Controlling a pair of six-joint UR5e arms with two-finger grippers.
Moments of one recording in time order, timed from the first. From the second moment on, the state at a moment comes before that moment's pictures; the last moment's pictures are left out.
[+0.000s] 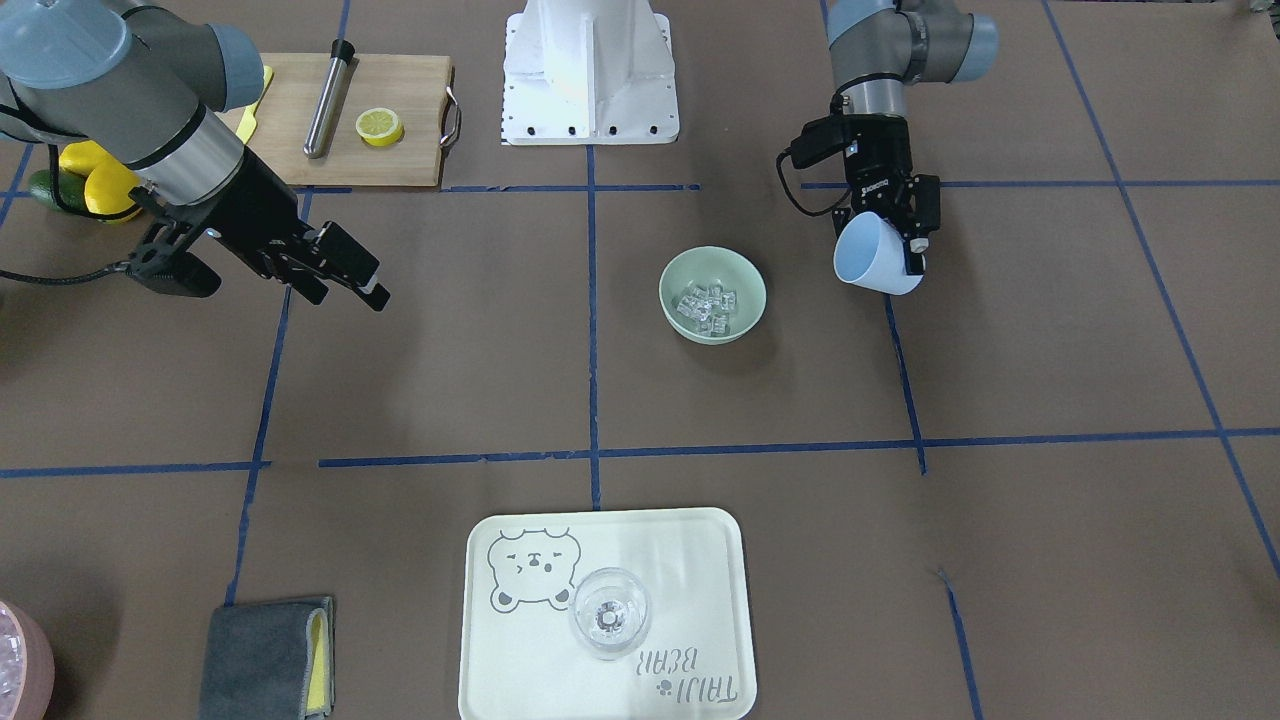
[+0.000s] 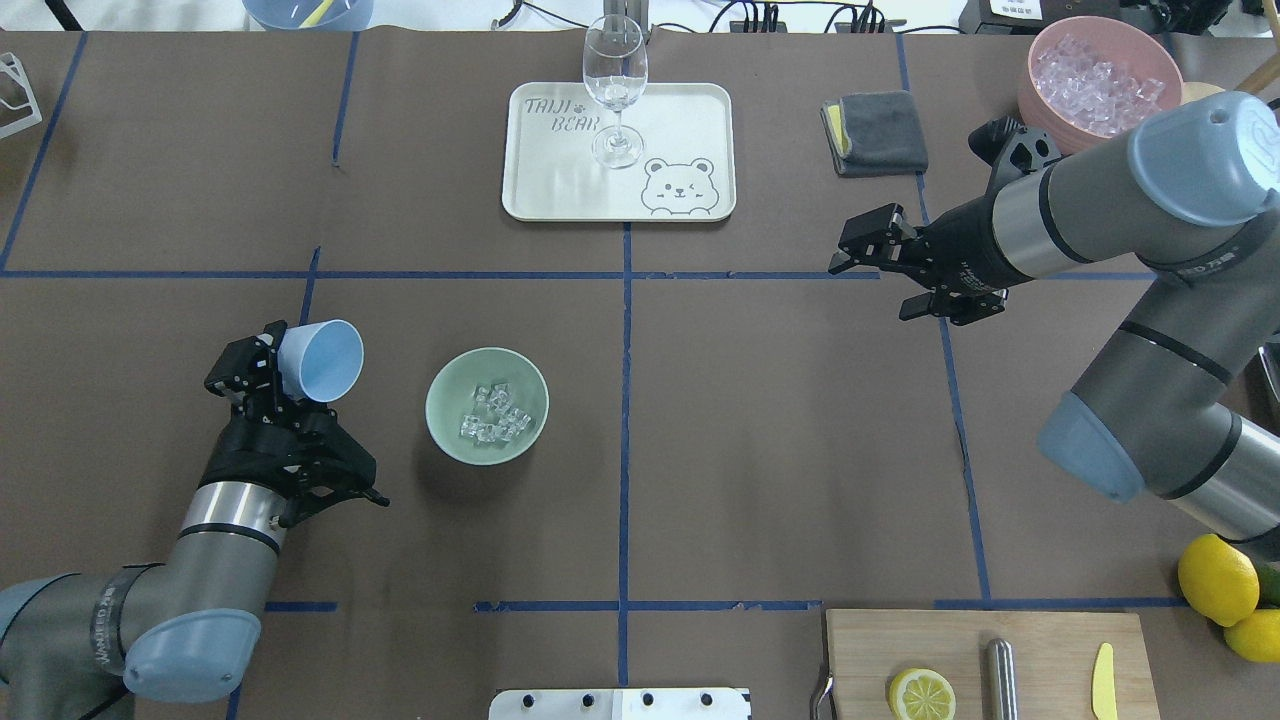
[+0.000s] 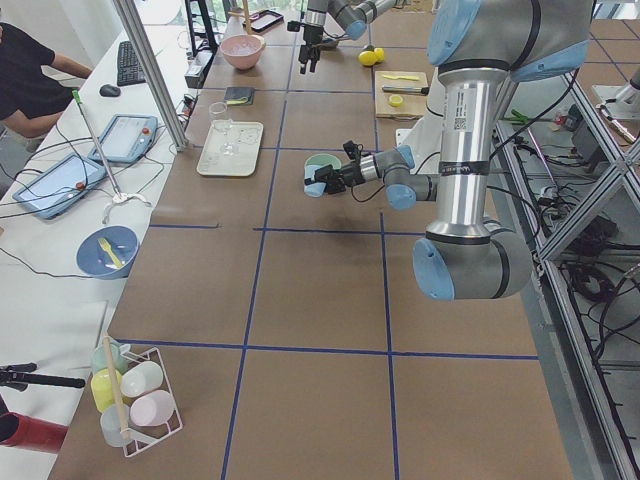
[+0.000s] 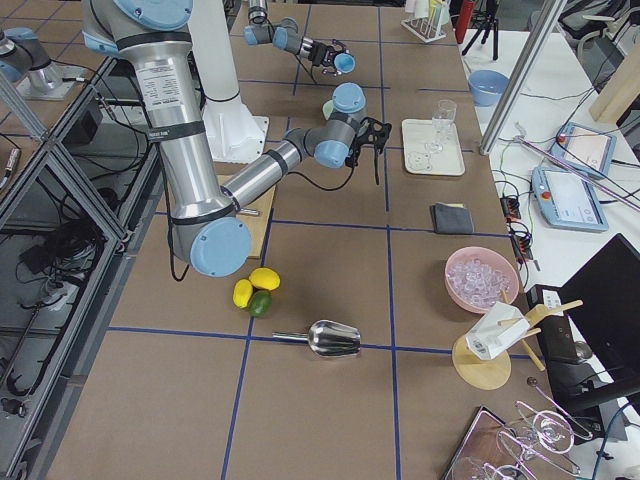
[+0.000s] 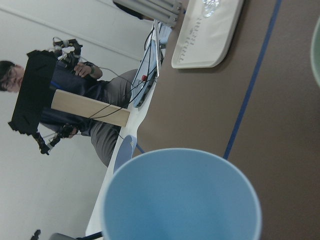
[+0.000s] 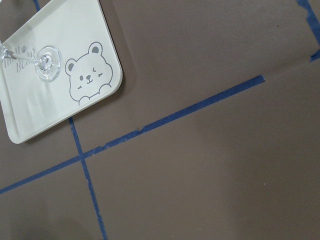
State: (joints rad) left arm -0.17 -1.52 -1.90 -2.19 -0.48 -0.39; right arm 0.82 -1.30 1.89 -1.05 2.13 1.58
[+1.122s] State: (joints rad) left arm -0.17 -1.32 -1.45 -3.15 -0.45 -0.65; right arm 0.83 -1.31 1.91 -1.05 2.14 1.58
